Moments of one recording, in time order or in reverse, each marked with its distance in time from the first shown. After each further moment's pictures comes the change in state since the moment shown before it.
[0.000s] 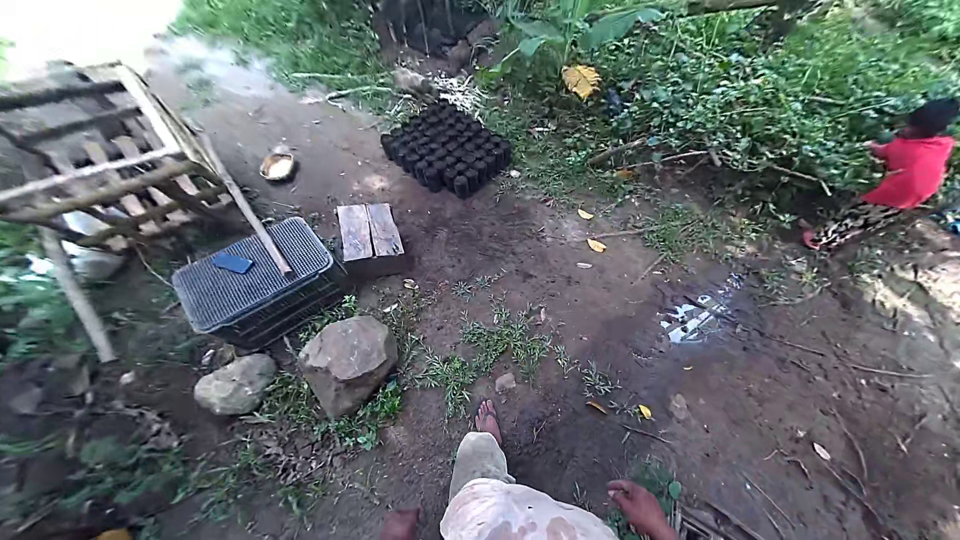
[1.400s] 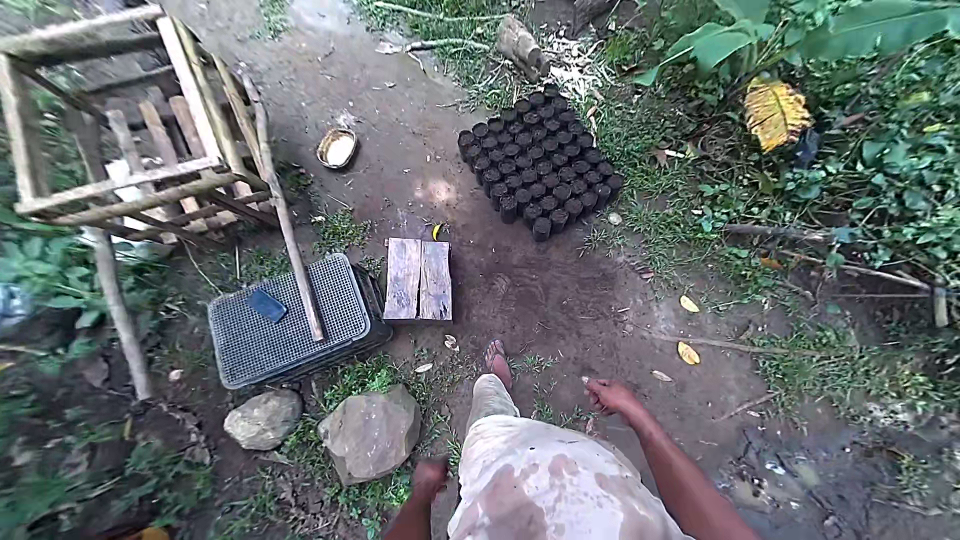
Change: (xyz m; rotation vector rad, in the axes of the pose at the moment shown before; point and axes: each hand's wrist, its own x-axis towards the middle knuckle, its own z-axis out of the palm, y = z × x) left_hand 0.234 0.631 -0.169 -0.172 0.059 -0.204; right_hand 0.478 -0.781 -0.363 0.055 -0.211 -0.017
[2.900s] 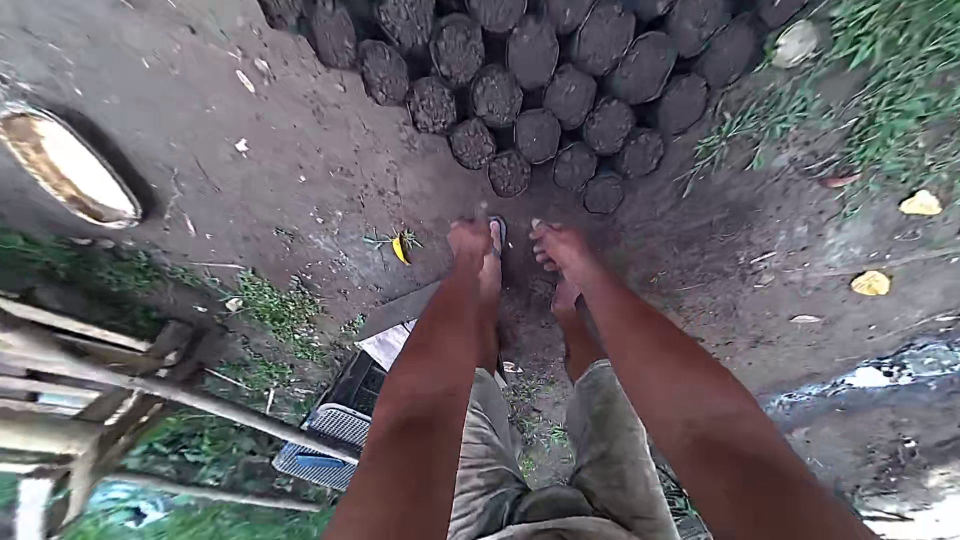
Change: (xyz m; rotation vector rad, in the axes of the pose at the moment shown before) left_hand 0.553 0.979 0.025 0.333 -0.077 0.195; right_hand 0.726 -0.554 -0.046 0.476 -0.073 0.322
